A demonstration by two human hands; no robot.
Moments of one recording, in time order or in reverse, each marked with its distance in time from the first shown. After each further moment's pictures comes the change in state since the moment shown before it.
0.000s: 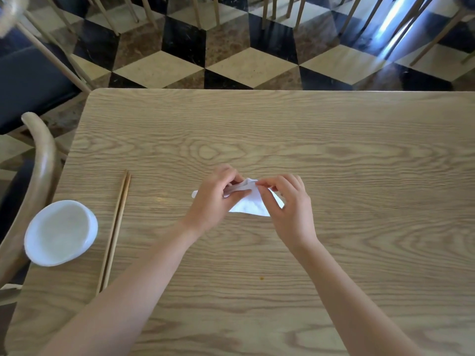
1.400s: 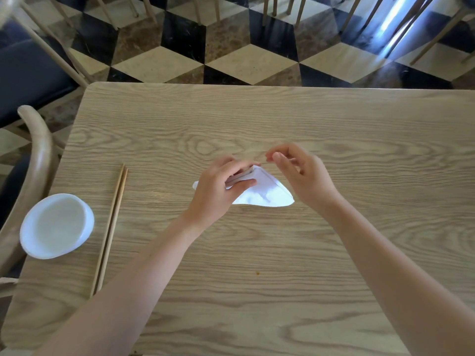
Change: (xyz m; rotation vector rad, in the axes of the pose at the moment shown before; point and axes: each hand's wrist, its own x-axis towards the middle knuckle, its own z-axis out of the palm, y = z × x) left_hand 0.003 0.029 0.001 0.030 0.103 0.028; right_hand 0.050 -0.002 -0.042 0.124 -0.273 0.052
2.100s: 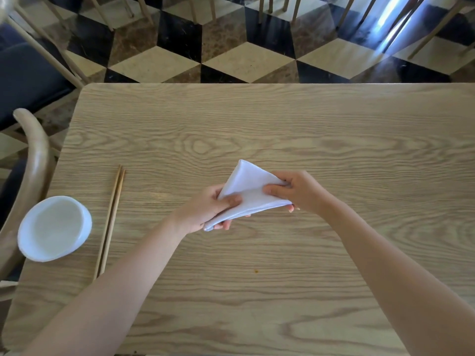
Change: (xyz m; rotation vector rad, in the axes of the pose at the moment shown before) left_hand -0.016 -0.027 -0.005 -0.575 -0.597 -0.684; right_hand -0.005 0.041 0.001 -0.093 -0.353 0.283
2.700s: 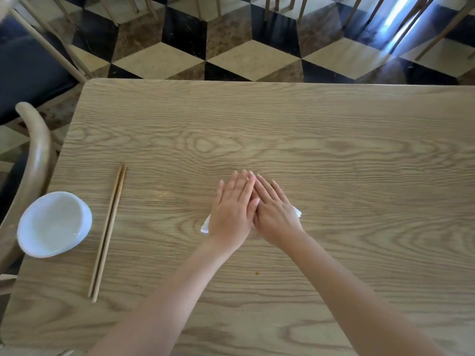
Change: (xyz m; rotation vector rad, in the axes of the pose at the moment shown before) left_hand 0.030 -0.044 0.053 1.080 0.668 0.310; right_hand 0.005 0.030 0.085 -0.773 0.240 -0.268
